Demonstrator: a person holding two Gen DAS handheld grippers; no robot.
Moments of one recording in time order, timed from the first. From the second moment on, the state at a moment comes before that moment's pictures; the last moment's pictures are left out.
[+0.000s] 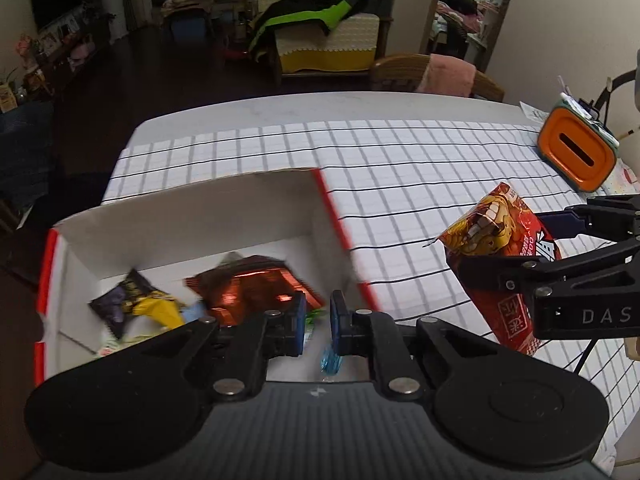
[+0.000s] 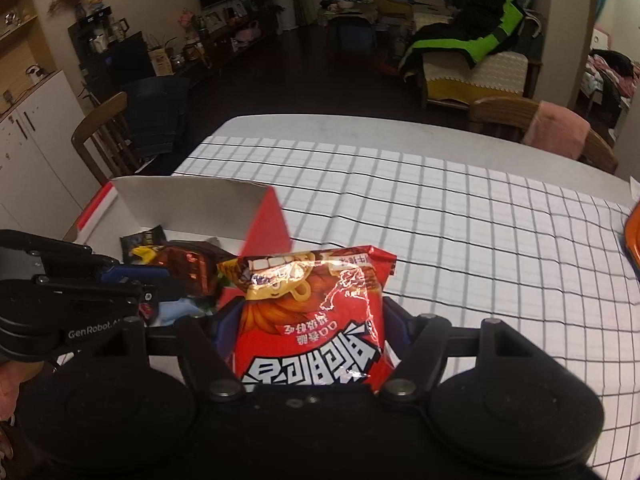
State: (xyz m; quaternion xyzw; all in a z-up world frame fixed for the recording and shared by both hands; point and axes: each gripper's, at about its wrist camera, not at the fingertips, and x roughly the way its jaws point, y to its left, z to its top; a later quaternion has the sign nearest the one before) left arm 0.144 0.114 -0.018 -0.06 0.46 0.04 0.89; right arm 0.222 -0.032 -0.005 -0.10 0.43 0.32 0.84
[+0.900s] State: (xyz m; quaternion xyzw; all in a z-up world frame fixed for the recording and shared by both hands) left arm 0.076 0.244 -0.045 -0.08 0.47 0.11 0.87; right arm 0.188 0.129 -0.069 -0.16 0.47 0.34 0.80
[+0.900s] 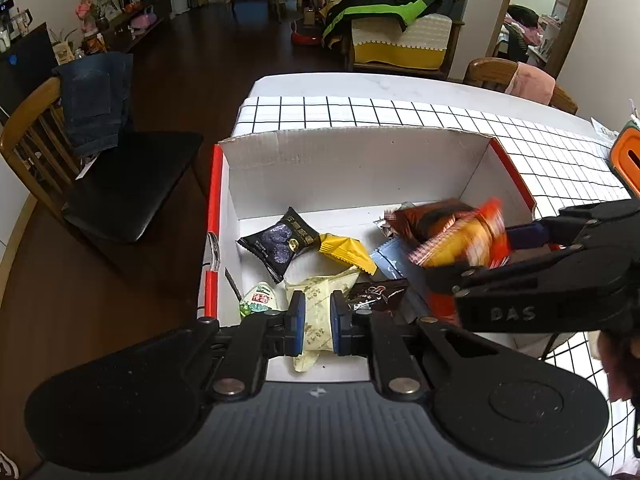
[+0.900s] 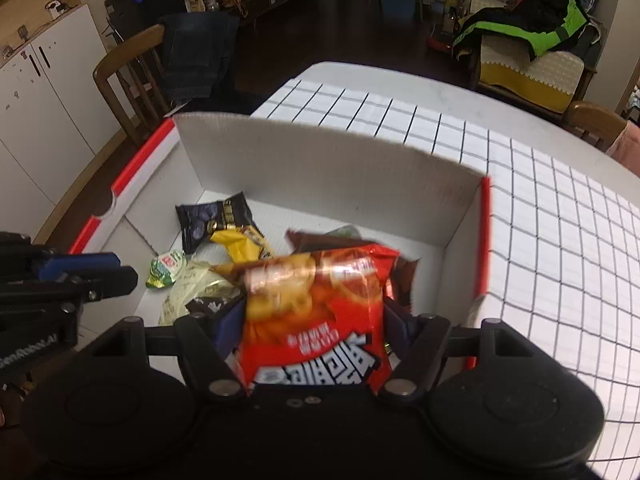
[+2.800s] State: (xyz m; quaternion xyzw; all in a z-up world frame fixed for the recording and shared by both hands) left arm 0.005 0.181 0.025 -0.07 0.36 0.09 0.92; right arm 0.098 0.013 0.009 0.02 0.38 0.35 0.86
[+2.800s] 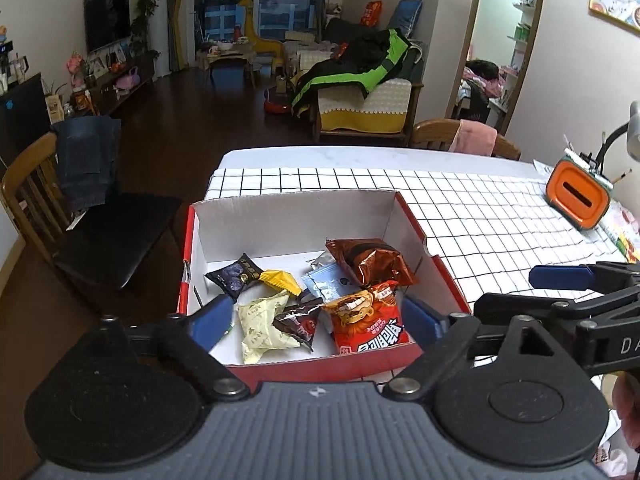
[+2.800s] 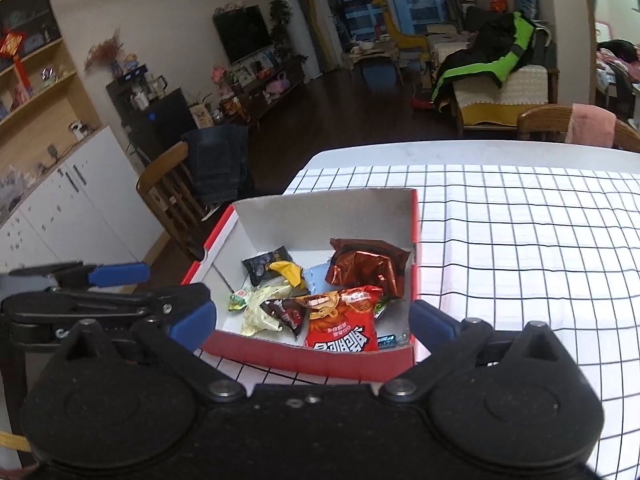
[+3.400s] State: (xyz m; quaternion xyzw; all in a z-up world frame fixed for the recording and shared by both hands) left arm -0.007 0.171 0.028 -0.09 0.35 0.11 0.93; right arm 0.088 0.007 0.009 0.02 0.37 0.33 0.87
